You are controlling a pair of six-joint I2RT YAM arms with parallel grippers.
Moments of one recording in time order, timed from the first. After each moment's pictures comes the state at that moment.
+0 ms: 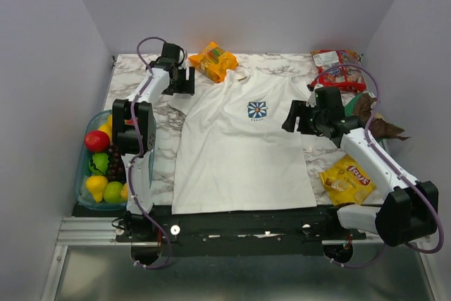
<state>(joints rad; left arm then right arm) -0.14 2.16 1.85 -0.66 0.05 -0.12 0.26 1.26 0.94 -0.47 -0.15 0.33</state>
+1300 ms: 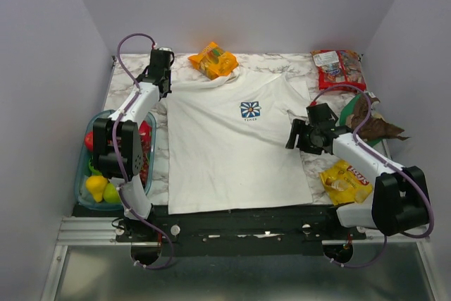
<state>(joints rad) -0.13 1.83 1.47 -0.39 -0.32 0.00 0.26 1.32 0.76 -0.45 -0.03 0.44</state>
